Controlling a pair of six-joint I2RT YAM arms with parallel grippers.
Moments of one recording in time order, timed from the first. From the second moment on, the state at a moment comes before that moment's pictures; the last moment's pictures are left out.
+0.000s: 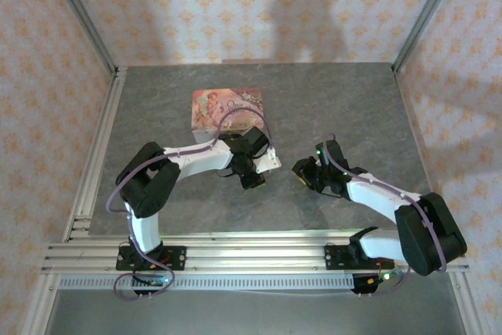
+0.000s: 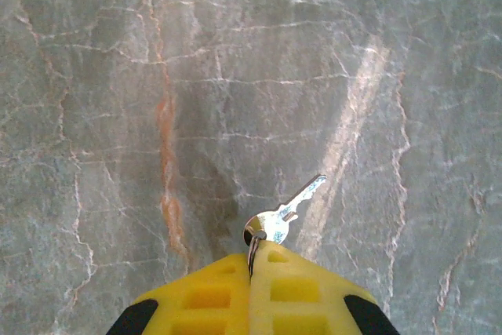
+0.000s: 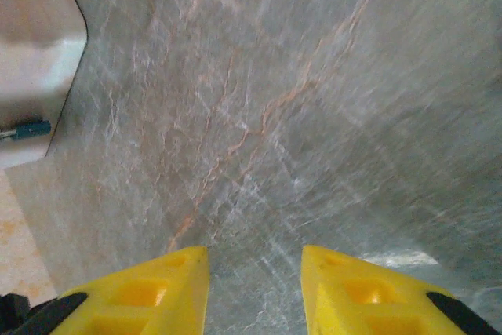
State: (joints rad) left arm -0.74 1.85 1.19 -0.62 0.26 0.32; right arm 0.43 1.27 0.47 -0.09 -0.31 1.13
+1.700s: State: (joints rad) left arm -0.62 1.73 1.04 -0.41 0.45 -0.04; right arm 0.62 1.51 0.52 0.28 -0.36 1.41
